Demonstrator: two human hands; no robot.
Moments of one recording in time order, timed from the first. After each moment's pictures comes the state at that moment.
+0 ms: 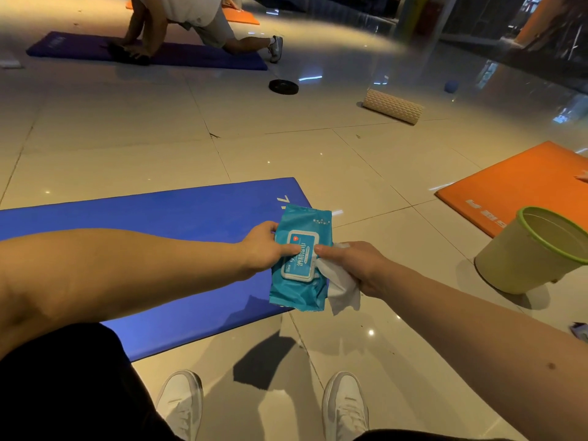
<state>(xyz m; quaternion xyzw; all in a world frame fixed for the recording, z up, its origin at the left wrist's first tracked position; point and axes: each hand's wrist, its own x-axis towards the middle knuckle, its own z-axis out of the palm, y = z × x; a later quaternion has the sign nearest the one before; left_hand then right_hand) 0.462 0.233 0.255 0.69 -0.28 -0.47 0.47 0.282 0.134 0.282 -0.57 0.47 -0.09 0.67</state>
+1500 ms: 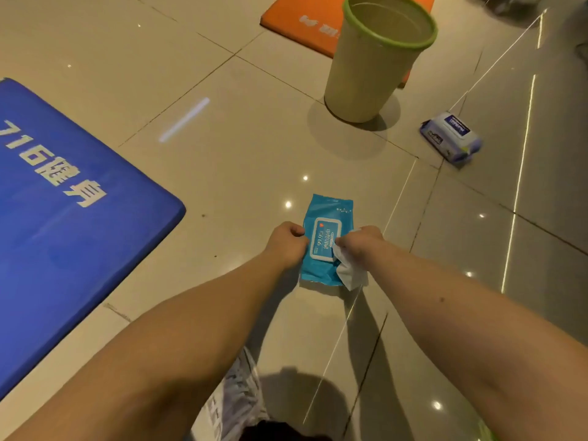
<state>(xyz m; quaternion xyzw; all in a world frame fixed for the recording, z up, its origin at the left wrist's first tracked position) 0.090 0.008 0.006 0.66 -0.38 -0.60 0.23 -0.069 -0.009 0.051 -0.19 0.83 -0.19 0.50</state>
